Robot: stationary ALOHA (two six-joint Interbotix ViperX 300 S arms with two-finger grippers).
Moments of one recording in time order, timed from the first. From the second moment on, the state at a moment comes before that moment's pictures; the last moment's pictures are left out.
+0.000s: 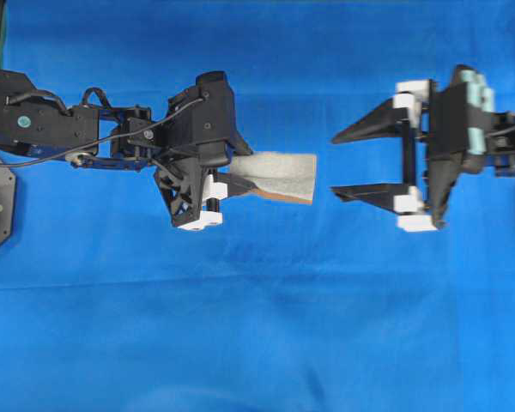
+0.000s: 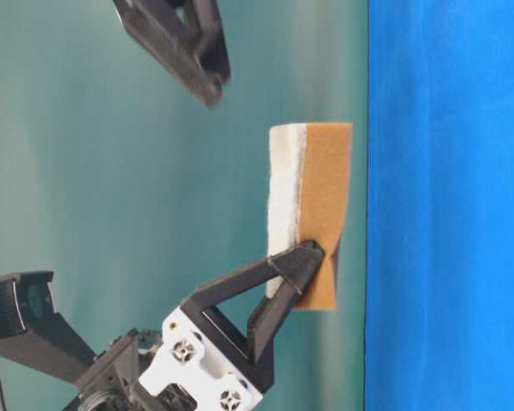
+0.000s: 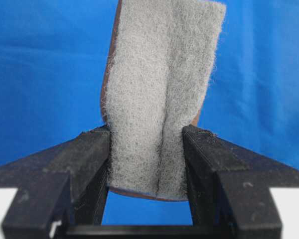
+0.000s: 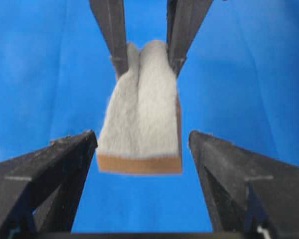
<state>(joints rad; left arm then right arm) 0.05 -0.12 0.62 -0.03 0.09 0.00 -0.04 -0.38 0.88 -0.01 -0.15 -0.01</state>
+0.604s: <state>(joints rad) 0.05 -0.12 0.62 -0.03 0.09 0.01 -0.04 -0.11 0.71 -0.01 -0.11 -0.01</state>
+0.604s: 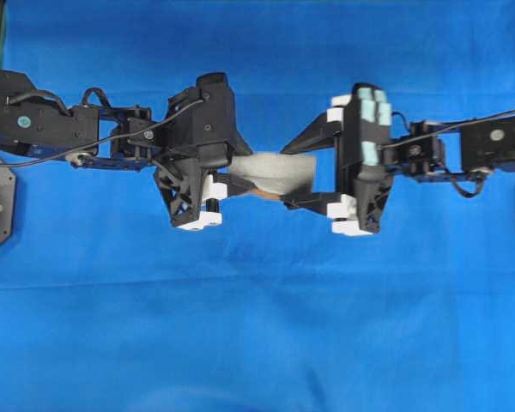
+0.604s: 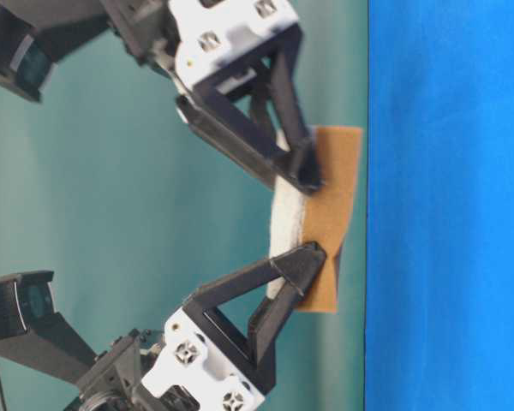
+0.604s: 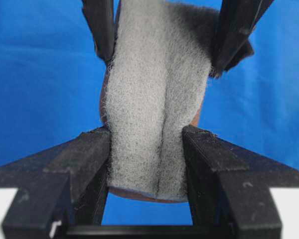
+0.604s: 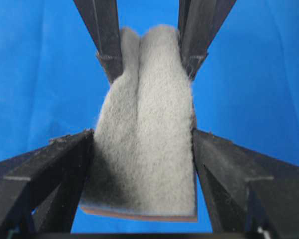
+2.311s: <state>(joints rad) -0.03 -0.54 0.94 -0.03 -0.13 0.00 -0.05 -0.15 0.72 -0.04 -0.06 -0.01</state>
